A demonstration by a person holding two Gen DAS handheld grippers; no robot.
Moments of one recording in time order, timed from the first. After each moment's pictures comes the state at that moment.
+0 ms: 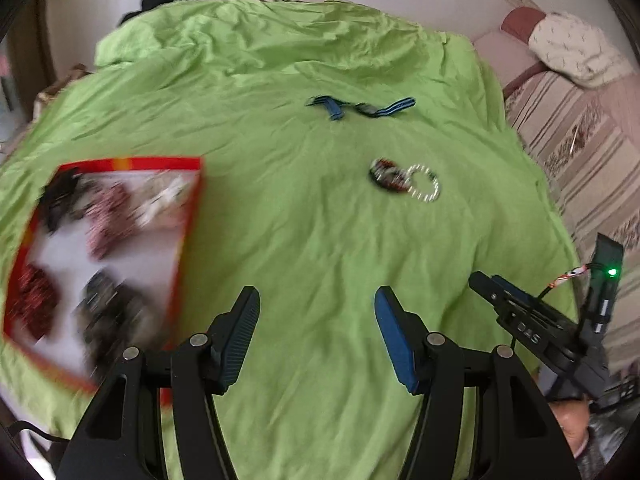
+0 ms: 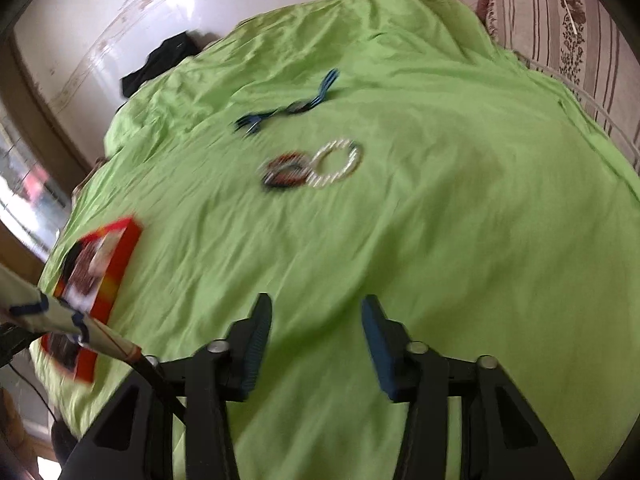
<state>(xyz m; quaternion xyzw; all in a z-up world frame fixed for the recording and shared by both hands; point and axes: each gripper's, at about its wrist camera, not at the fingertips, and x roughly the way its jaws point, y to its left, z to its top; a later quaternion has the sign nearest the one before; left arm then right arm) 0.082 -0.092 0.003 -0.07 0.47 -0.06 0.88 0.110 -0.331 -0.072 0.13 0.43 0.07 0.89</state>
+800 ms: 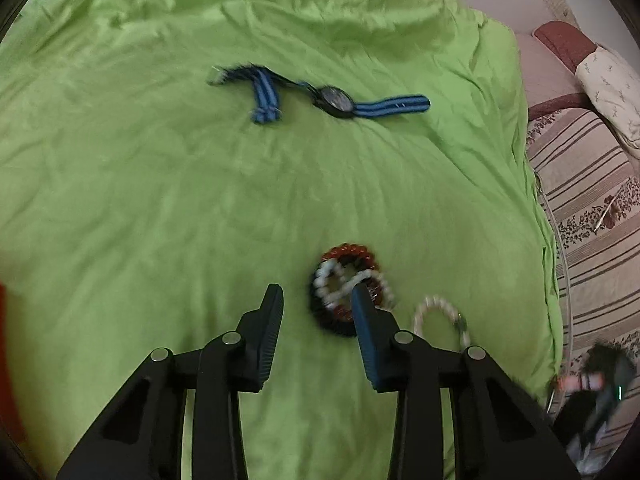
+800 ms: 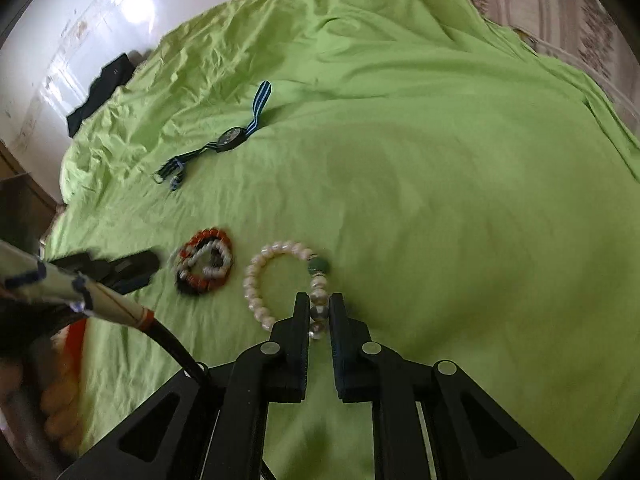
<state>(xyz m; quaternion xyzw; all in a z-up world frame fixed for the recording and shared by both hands) 0.296 -0.154 -0.090 -0.17 0.54 -0.13 0.82 0.220 -0.378 -0.100 0.18 0.44 0.04 0.88</state>
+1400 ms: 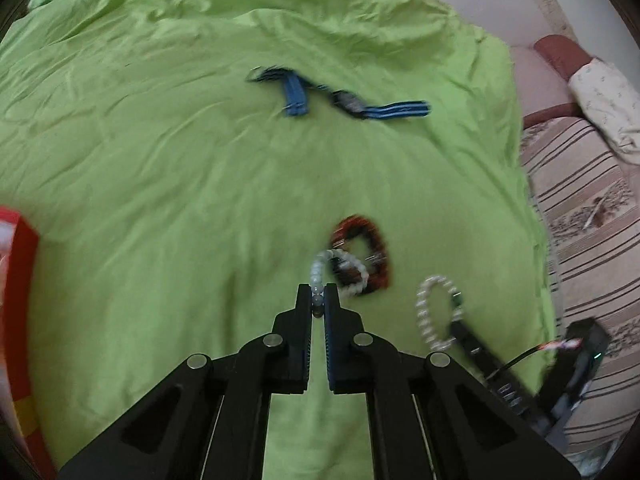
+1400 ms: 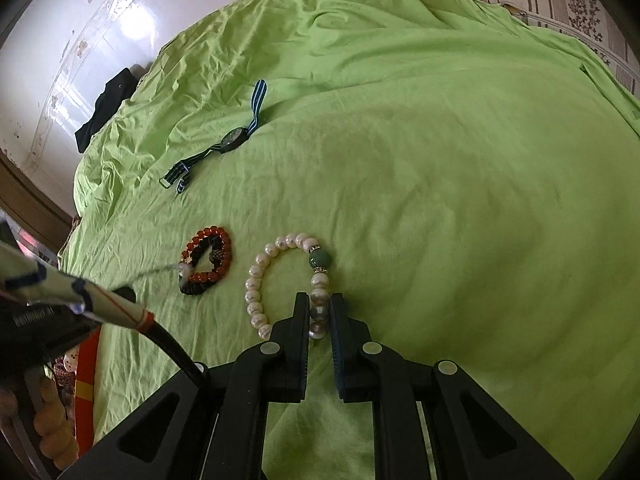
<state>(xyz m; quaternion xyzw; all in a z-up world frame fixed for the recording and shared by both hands) 0.256 -0.121 -0.078 -0.18 0.53 -0.11 0.82 0.219 -0.383 -0.113 0.21 0.44 0.06 0.87</state>
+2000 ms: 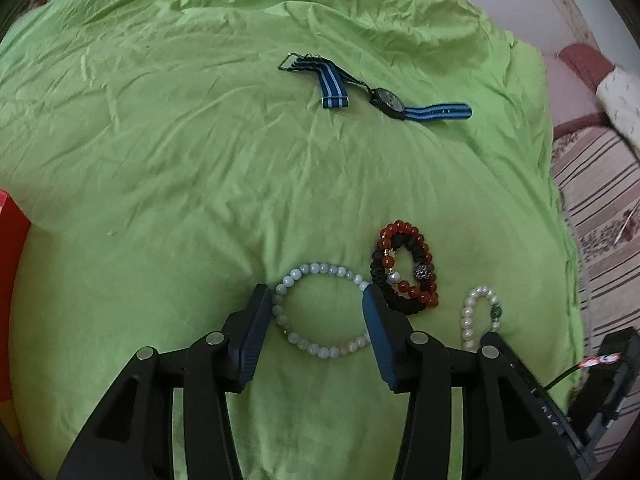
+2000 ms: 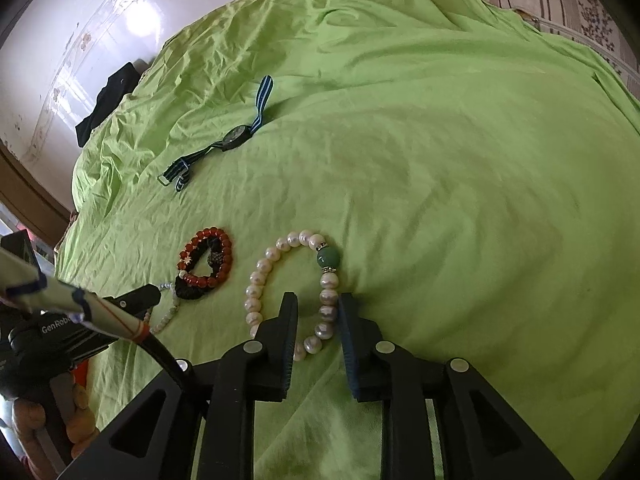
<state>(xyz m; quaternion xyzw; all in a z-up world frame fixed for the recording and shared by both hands) 0.265 -0.125 -0.107 -0.17 0.51 -0.06 0.84 0.229 -0.376 -0.119 0.19 0.43 0.06 0.88</state>
